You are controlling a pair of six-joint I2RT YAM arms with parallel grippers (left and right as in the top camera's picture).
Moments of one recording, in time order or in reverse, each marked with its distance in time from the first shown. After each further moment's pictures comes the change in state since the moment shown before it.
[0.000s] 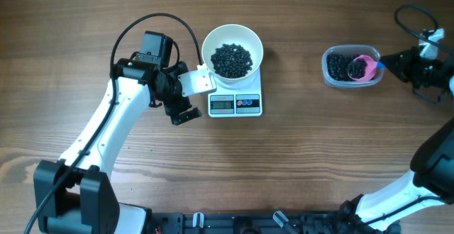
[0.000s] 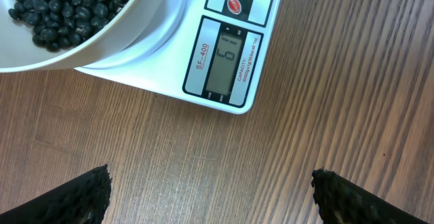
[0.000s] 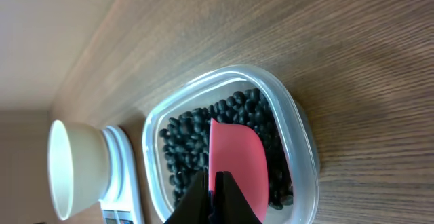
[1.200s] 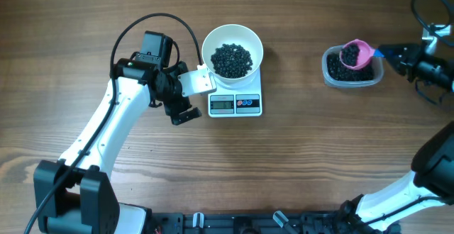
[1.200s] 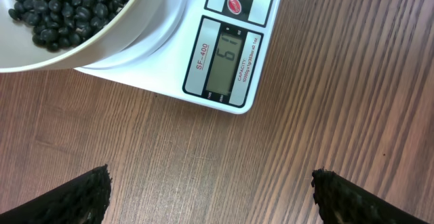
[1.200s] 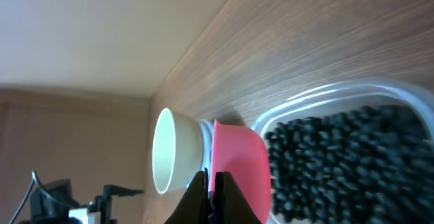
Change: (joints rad) left arm 0.000 0.000 0.000 0.000 0.000 0.000; right arm -0.005 0.000 -0.002 0.019 -0.355 0.027
